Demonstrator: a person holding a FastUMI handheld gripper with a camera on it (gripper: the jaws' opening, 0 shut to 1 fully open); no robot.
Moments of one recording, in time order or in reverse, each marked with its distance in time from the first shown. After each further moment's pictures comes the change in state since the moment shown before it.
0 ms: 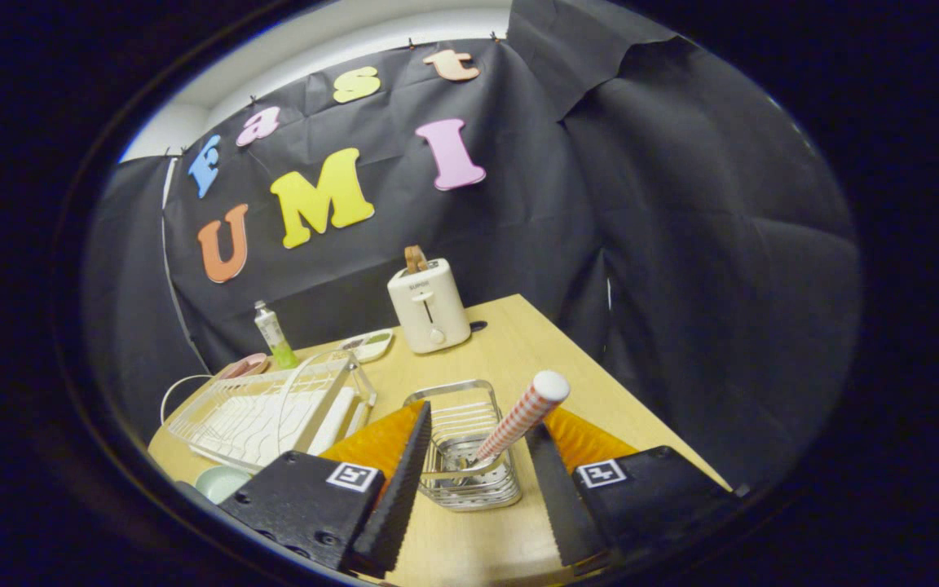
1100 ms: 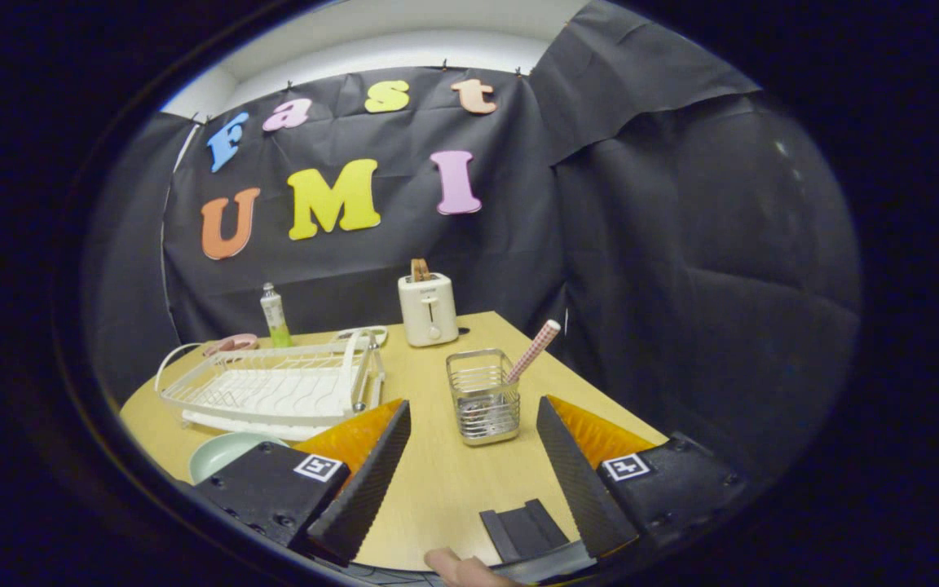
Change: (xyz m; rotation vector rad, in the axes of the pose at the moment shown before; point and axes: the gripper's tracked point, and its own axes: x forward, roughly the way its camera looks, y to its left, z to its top) arm -0.133 0.037 -0.034 -0.095 -0.133 -0.174
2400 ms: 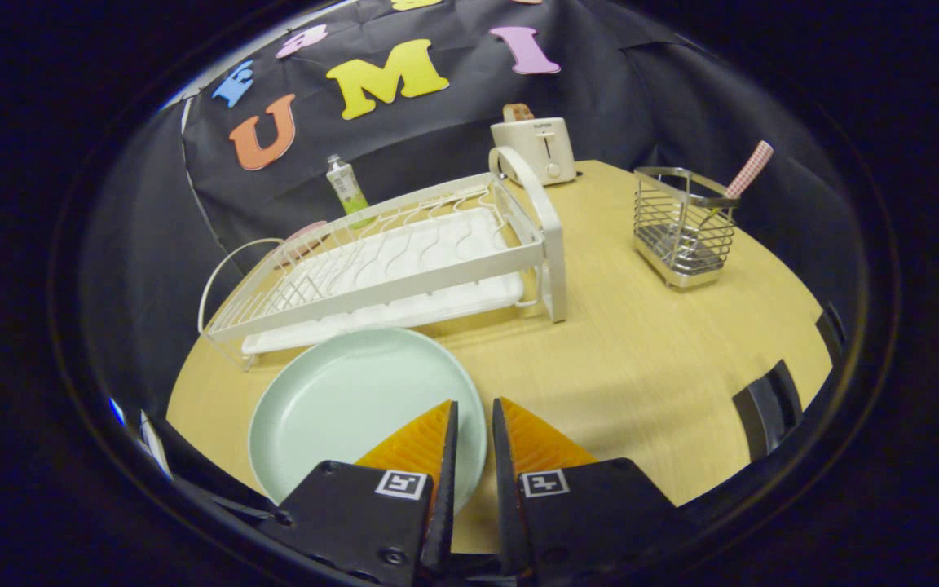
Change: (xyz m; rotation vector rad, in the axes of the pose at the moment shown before) arm 0.012 0.166 -0.133 -0.014 0.518 0.206
